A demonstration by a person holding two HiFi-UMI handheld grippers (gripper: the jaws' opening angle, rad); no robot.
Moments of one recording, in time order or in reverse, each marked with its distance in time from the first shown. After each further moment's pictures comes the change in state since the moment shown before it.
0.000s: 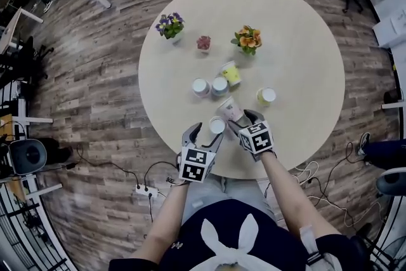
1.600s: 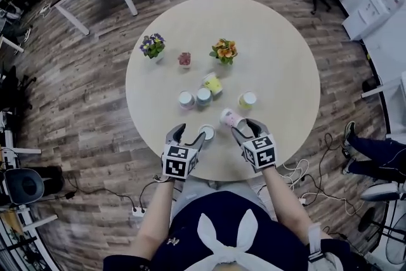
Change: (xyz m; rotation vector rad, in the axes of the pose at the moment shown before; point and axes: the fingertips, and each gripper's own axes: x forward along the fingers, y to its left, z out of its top) left arm -0.012 0.026 0.028 0.036 -0.046 -0.082; right arm -0.098 -0.006 0.019 0.039 -0.150 -0.213
